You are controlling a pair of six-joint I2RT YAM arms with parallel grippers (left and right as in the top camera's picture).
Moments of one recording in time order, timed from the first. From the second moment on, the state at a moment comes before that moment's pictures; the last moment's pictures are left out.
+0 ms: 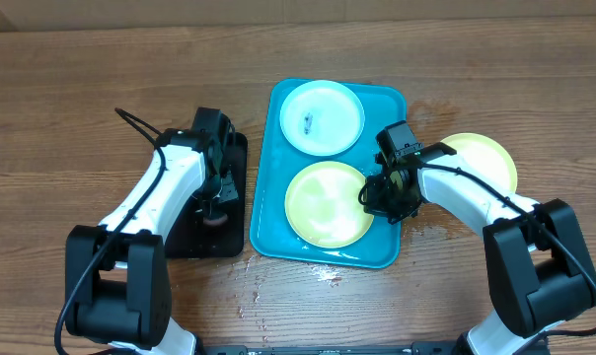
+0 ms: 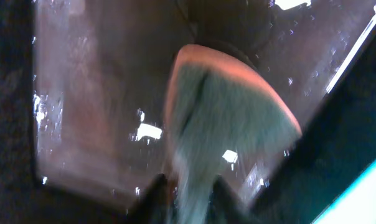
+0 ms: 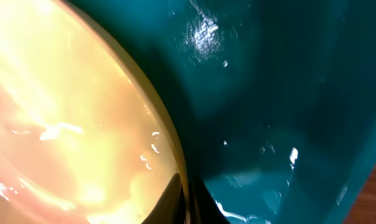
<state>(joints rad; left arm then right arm) -0.16 1.75 1.17 -1.02 -0.12 -0.49 0.36 1.81 1.06 -0.75 -0.23 0.46</state>
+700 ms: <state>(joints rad) 0.15 1.29 1.75 -1.37 0.15 -0.41 0.86 1.65 1.52 -0.60 0.28 0.31</state>
